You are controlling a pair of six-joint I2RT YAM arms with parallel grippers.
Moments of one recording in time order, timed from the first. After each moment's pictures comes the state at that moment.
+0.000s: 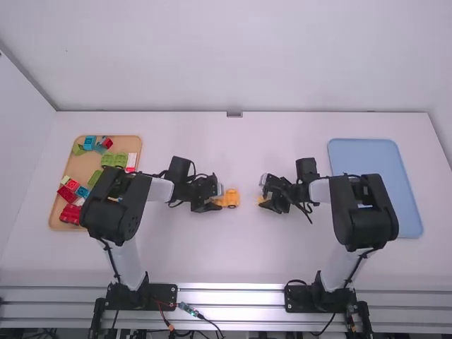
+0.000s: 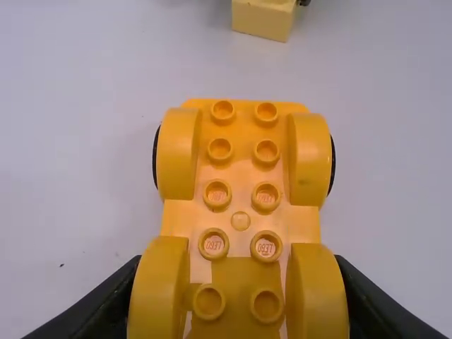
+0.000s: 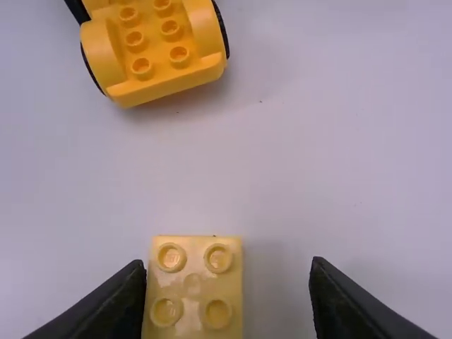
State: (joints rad) left arm -0.21 1.92 0.80 0.03 0.77 1.07; right arm 0.11 1.90 0.75 -0.07 -0.78 -1.10
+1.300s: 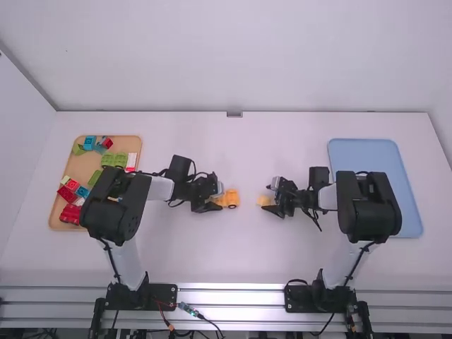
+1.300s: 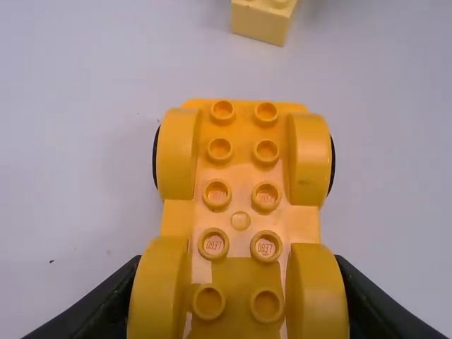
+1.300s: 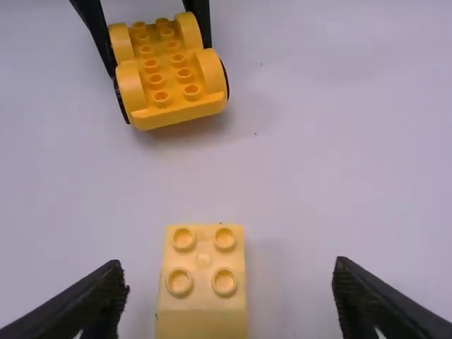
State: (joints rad) left arm -0.21 1.92 0.82 -0.03 0.77 1.04; right arm -0.01 1.96 0.66 0.14 -1.04 -1.13
